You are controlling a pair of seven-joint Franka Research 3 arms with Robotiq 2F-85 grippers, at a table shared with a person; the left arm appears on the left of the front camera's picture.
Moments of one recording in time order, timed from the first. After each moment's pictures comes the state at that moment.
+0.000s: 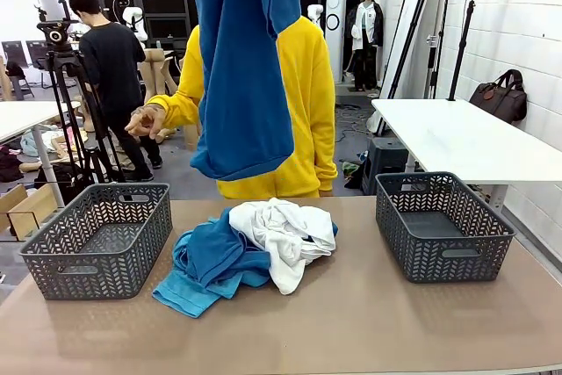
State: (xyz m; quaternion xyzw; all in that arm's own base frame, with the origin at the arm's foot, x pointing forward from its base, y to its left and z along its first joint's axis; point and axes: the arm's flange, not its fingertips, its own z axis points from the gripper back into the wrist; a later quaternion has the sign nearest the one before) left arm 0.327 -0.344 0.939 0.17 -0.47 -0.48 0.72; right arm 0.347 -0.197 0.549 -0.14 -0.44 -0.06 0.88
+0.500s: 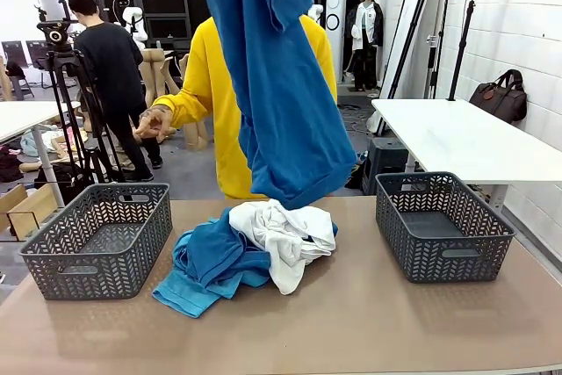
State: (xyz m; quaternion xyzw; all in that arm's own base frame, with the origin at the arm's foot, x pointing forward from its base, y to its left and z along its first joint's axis) left arm 0.331 -0.331 0.942 0.20 -0.47 -0.47 0.72; right arm 0.347 -0.198 0.549 -0.14 -0.44 -0.06 0.88
